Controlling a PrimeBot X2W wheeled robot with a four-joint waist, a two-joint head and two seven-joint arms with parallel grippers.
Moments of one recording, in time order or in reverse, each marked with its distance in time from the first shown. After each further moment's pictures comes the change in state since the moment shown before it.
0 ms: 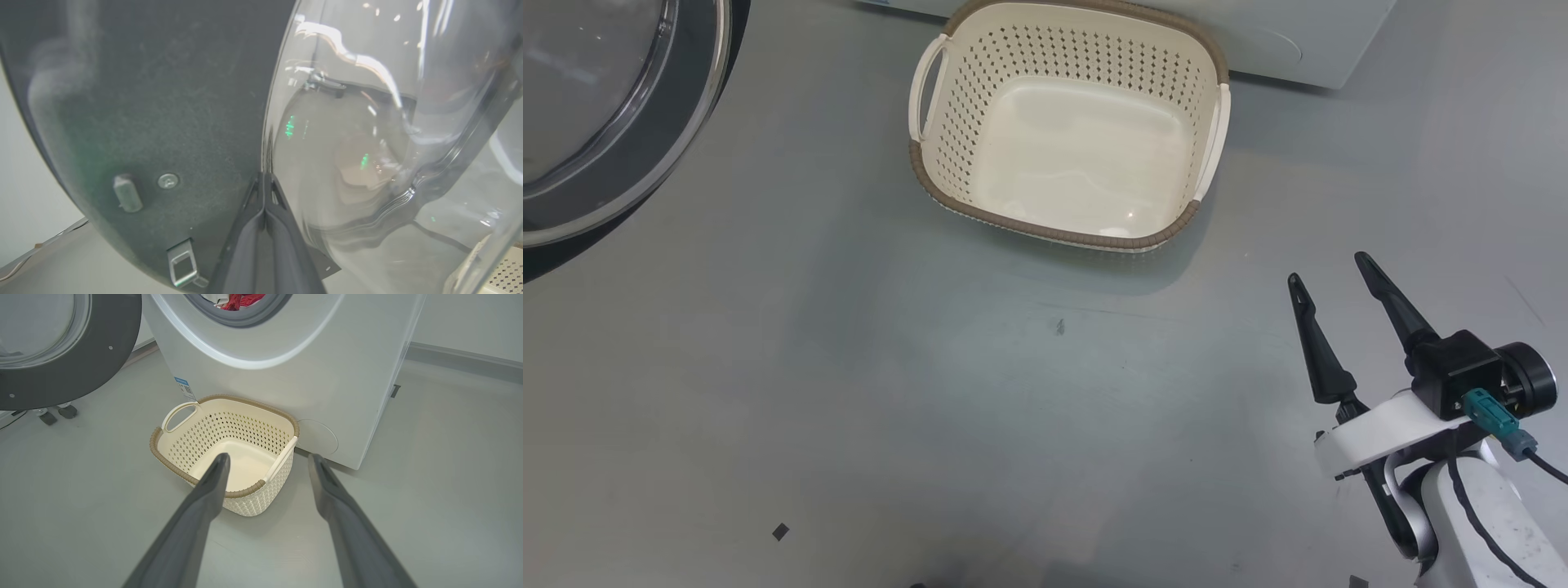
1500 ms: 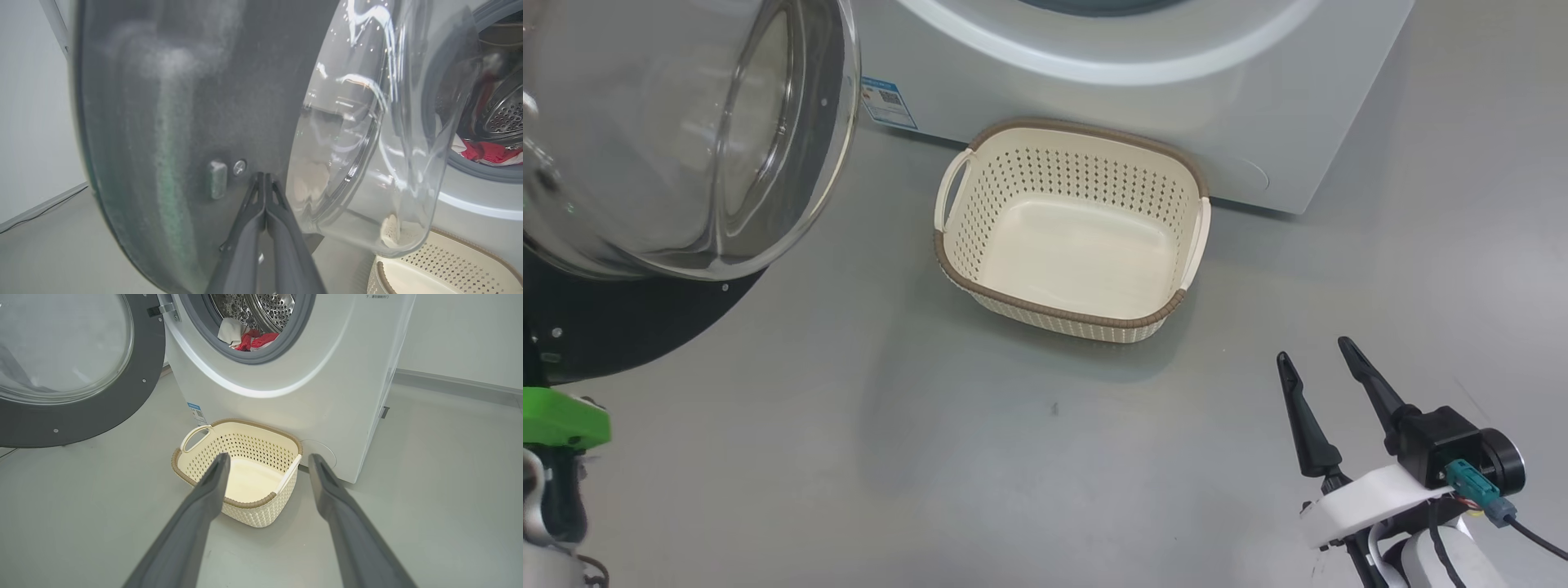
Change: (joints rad) left arm 0.297 -0.160 -0.029 -0.302 0.038 0.047 0.019; right arm 0.120 0.047 0.004 0.071 0.053 0.041 -0.073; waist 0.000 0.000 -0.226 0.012
